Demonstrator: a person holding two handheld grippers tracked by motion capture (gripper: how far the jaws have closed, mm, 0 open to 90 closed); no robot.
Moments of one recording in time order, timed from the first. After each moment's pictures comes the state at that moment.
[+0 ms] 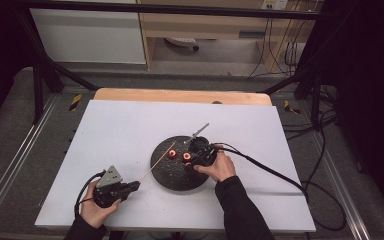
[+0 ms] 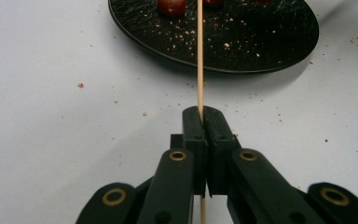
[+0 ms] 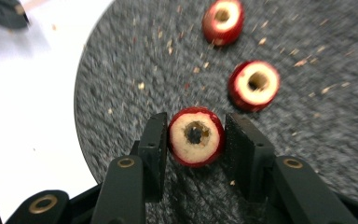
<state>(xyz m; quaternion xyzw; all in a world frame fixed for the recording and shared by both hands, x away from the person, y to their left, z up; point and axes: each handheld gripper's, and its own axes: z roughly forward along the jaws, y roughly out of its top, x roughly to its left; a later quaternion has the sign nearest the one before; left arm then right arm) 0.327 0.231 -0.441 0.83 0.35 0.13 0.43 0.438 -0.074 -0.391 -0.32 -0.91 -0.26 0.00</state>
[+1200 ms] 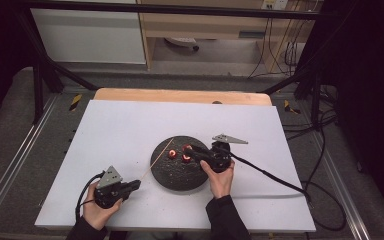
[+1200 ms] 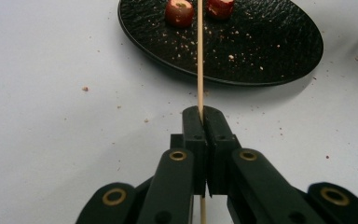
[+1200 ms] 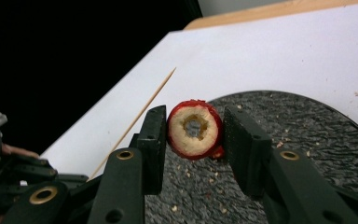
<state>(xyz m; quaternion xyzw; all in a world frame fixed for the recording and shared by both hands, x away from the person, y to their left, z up) 0.324 0.228 -0.442 0.81 0.37 0.14 0.44 0.407 -0.109 -0.407 -0.45 -0.67 -0.59 -0.03</state>
